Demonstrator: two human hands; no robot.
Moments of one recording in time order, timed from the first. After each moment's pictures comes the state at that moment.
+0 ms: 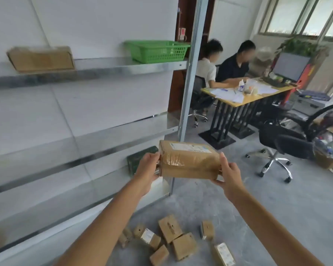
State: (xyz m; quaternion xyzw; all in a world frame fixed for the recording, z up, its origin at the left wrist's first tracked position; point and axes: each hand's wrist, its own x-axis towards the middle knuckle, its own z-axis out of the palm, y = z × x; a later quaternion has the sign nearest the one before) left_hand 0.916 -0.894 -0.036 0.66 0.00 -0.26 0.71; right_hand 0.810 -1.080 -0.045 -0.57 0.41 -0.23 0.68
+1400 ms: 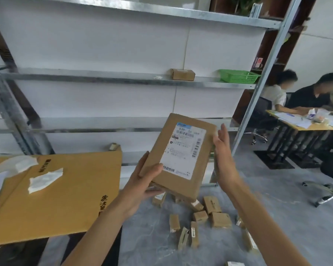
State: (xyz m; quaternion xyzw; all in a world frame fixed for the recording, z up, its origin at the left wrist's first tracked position) left_hand 0.414 -0.471 0.080 0.63 -0.07 -0.13 0.76; right_hand 0.448 -0.684 0.118 -0.67 -0.03 -0.12 0.73
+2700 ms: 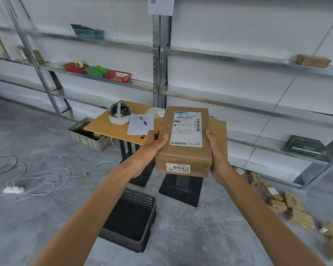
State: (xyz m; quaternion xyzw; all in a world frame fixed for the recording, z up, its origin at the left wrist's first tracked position) left_hand 0.031 -0.082 0.095 0.72 0.11 0.03 0.69; right_hand 0.126 -0.250 0.069 -0.63 -0.13 0.19 0.74
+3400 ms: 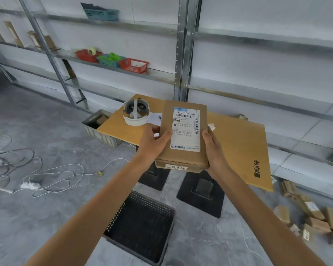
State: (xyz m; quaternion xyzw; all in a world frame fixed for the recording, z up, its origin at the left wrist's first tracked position) left_hand 0.188 0.084 0.055 0.75 0.27 0.17 0.58; right_hand 0.268 -0.054 0.027 -0.66 -0.07 0.18 0.72
